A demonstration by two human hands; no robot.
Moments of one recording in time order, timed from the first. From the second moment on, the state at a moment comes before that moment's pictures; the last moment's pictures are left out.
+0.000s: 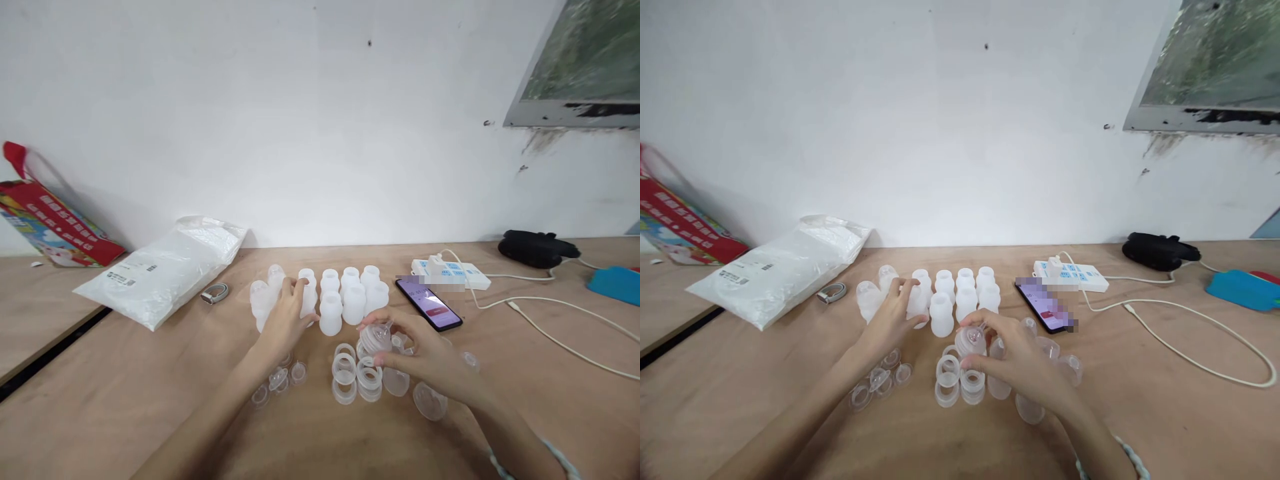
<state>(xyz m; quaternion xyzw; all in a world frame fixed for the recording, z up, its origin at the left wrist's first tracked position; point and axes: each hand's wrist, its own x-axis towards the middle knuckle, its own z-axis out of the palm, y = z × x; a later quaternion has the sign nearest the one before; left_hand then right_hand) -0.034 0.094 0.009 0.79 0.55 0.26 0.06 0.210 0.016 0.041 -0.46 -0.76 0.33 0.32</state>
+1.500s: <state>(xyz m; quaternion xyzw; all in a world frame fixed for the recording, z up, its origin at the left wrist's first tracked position) 0.003 0.016 -0.015 0.39 0.31 0.45 0.74 0.171 0.016 -0.006 -0.33 -0.86 0.06 0.40</state>
